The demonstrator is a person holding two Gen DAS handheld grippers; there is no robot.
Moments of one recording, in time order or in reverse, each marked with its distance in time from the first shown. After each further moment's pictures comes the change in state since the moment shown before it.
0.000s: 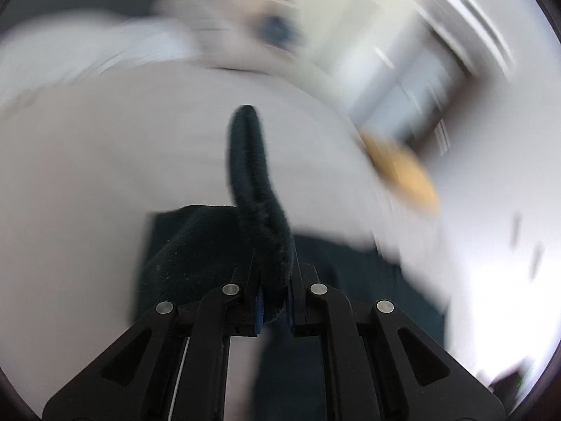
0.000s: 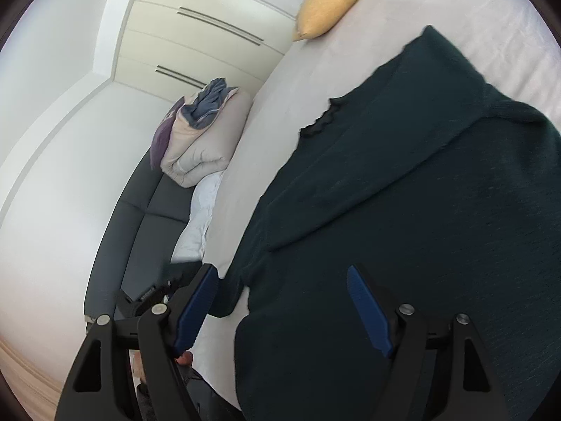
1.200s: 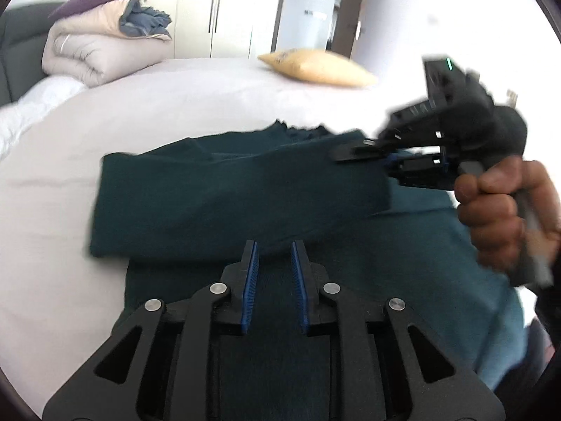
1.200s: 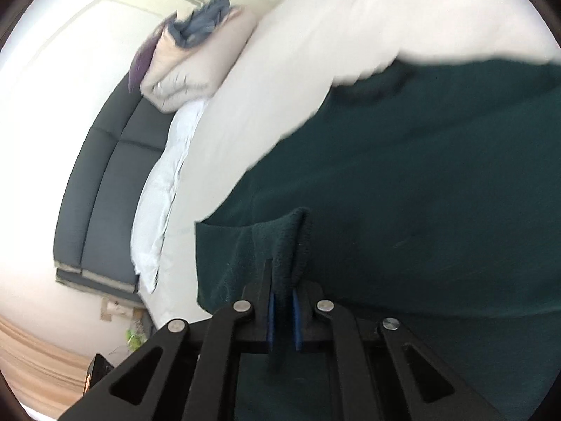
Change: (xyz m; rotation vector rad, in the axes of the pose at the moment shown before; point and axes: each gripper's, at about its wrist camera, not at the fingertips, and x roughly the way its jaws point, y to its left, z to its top) left arm 0.008 -0.092 -0.115 0.347 0.091 -0.119; right arm 0.149 0.020 0.094 -0.176 0.325 -0.097
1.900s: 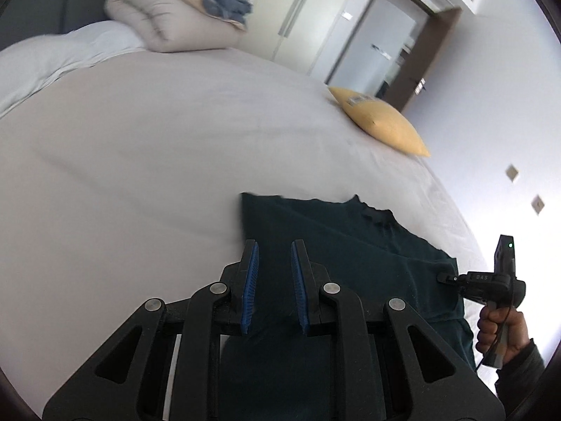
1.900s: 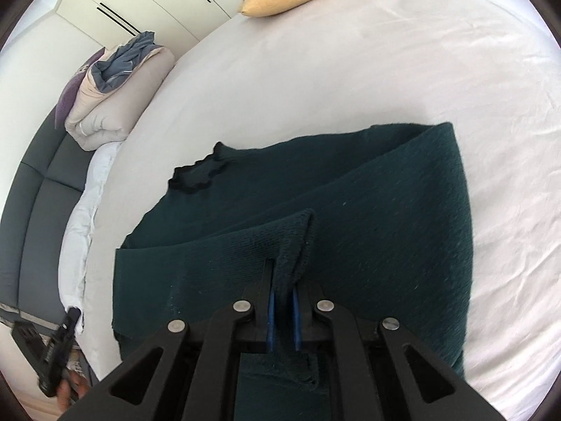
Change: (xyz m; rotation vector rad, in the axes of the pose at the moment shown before) left arm 0.030 0.124 0.098 -0.300 -0.018 0.044; right arm -0.066 -0.102 0.045 0.050 -0.109 -0.338
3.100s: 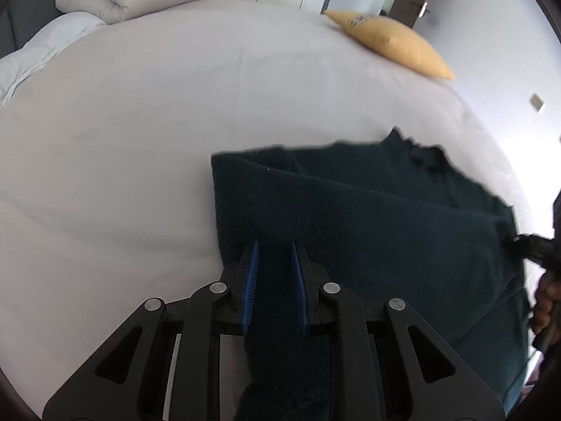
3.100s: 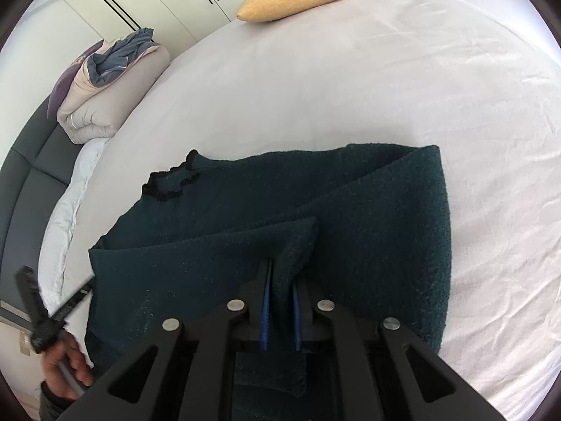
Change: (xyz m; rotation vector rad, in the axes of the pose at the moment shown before) left arm 0.139 -0.025 -0.016 0.154 0.236 0.103; right arm 0.008 -0.011 0.005 -0.057 -0.039 -0.065
